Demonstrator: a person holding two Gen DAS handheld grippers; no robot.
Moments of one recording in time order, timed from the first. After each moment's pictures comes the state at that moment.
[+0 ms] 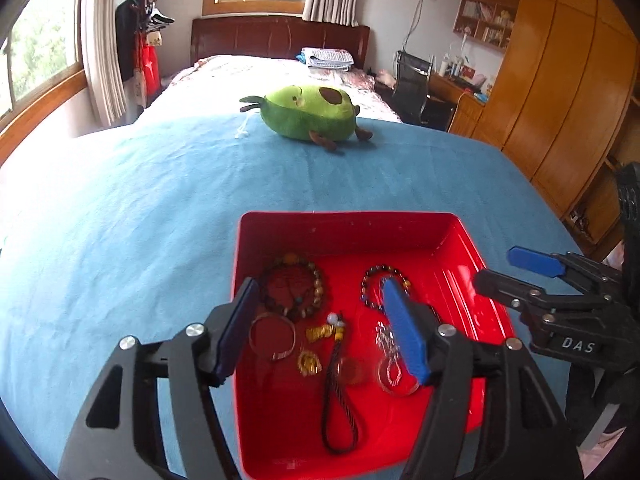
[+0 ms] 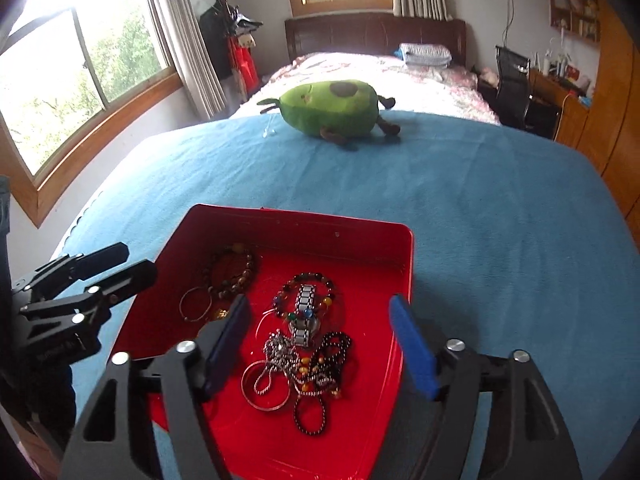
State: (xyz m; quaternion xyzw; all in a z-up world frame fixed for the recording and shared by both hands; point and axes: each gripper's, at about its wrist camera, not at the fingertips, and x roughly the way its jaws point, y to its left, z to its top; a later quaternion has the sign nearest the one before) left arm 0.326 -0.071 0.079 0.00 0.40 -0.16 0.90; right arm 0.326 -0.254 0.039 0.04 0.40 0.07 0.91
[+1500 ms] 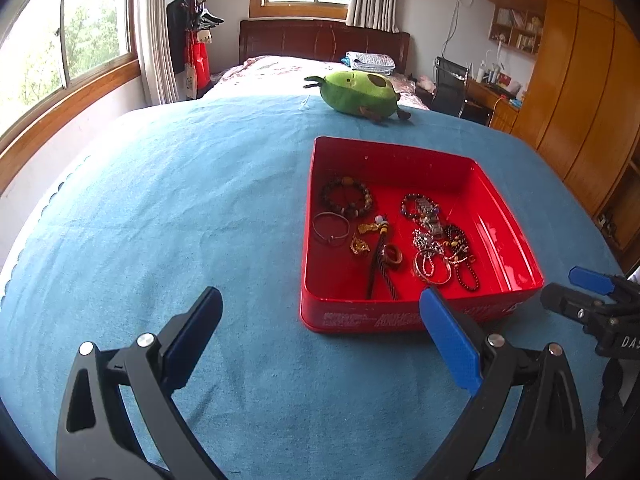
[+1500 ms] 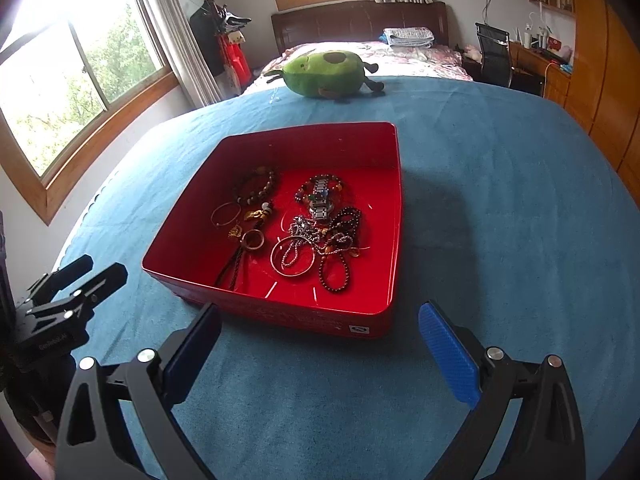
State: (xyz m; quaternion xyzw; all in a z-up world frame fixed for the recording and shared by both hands) left arm 0.206 -0.022 0.062 0.00 0.40 -0.08 0.91; right arm 0.215 -0.245 0.015 0.08 0.43 0.05 0.90
